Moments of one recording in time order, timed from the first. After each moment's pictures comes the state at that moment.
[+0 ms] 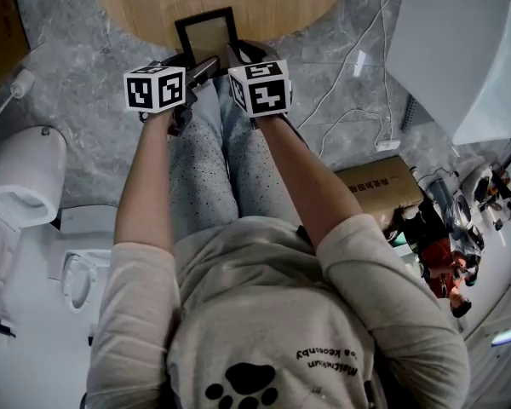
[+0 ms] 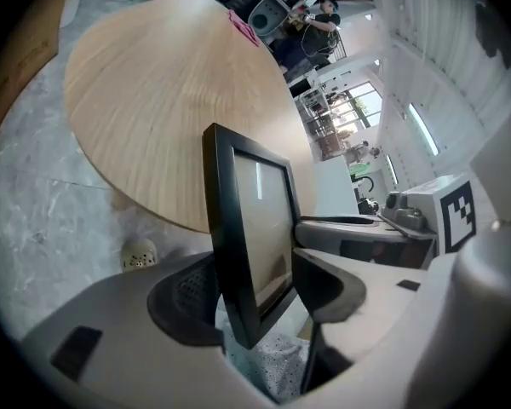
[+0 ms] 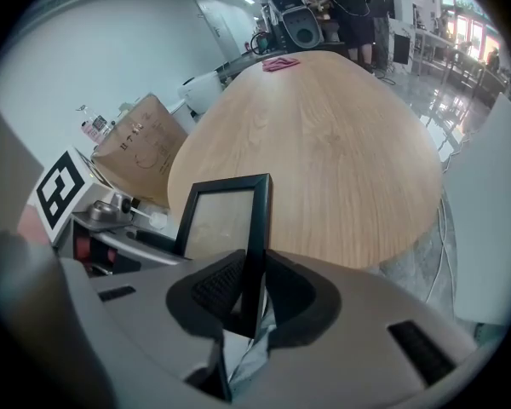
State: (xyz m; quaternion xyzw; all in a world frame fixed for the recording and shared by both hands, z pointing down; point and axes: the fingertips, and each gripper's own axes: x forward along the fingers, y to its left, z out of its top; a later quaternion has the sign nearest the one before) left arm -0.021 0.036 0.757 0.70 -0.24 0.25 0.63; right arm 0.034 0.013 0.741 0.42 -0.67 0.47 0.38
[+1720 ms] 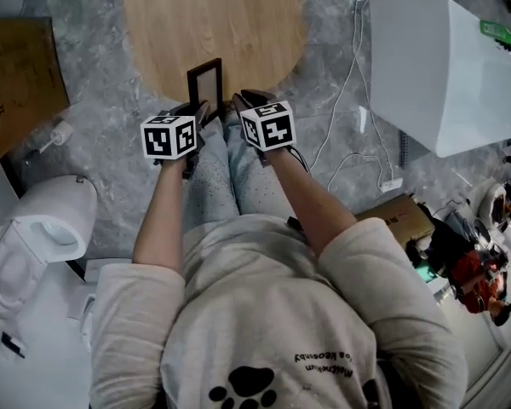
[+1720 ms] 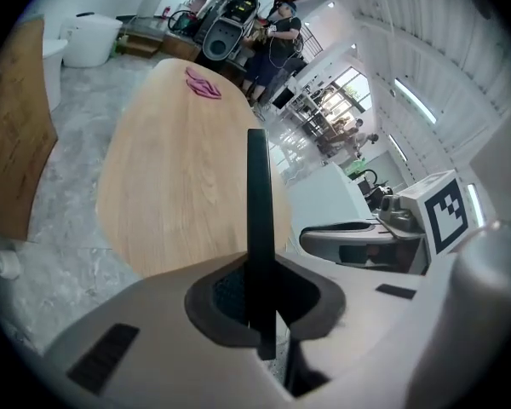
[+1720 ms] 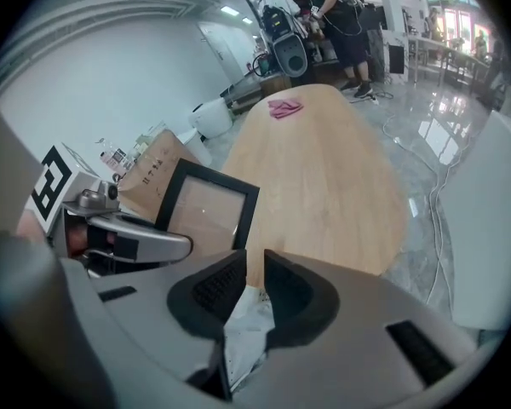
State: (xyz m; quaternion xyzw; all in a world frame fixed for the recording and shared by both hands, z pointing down) left arm -0.044 -0.023 0.616 0.75 -0.29 0.28 0.52; right arm 0.035 -0.026 0.617 0.44 -0.70 0.46 0.33
